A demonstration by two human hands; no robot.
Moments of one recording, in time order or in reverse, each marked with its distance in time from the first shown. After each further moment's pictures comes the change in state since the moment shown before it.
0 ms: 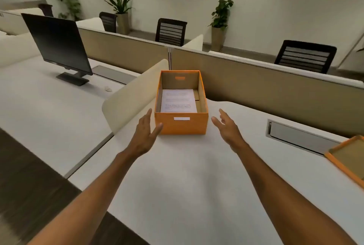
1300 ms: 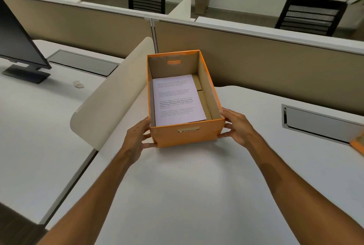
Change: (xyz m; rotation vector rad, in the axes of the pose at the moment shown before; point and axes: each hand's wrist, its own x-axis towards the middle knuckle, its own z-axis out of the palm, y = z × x) left_hand 0.131 -0.079 0.018 -0.776 -0.193 -0.502; right_hand 0.119 0.045 0.031 0.489 -0.064 0.355
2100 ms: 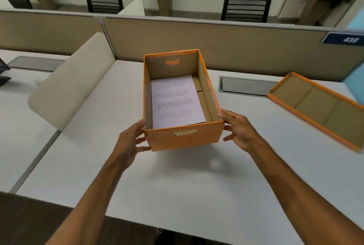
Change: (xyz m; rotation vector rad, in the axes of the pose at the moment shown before) left_hand -0.188 -0.071 0.148 0.064 -0.122 -0.015; right_hand -0.250 0.066 -0.167 0.039 0.128 -0.083
